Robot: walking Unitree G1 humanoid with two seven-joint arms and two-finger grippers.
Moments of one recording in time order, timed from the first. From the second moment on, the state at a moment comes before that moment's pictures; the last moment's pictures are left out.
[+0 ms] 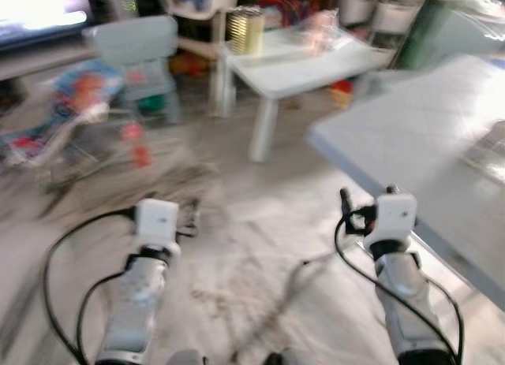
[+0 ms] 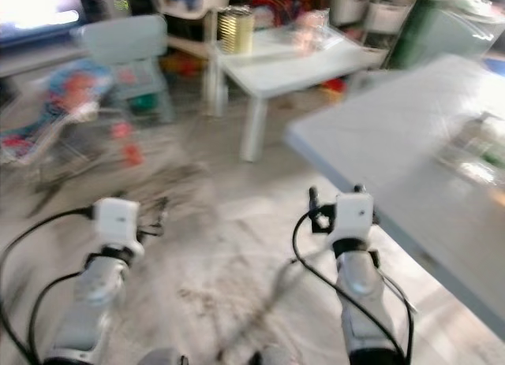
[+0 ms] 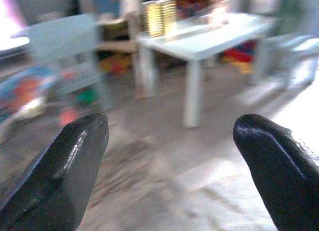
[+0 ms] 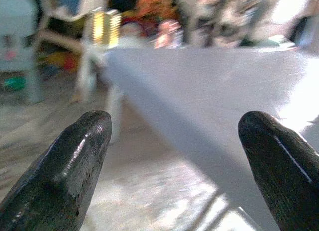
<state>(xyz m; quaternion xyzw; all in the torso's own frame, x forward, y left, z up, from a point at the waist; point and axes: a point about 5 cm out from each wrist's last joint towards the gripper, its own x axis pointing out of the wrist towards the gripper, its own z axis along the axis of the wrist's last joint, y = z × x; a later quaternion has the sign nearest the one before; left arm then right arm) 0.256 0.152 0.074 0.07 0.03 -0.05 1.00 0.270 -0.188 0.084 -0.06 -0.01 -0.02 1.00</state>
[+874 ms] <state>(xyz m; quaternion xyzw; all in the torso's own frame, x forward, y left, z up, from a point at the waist) 0.260 0.155 0.080 0.06 0.01 -0.07 1.00 0.268 -0.180 0.086 -0.06 -0.02 -0.01 1.00</state>
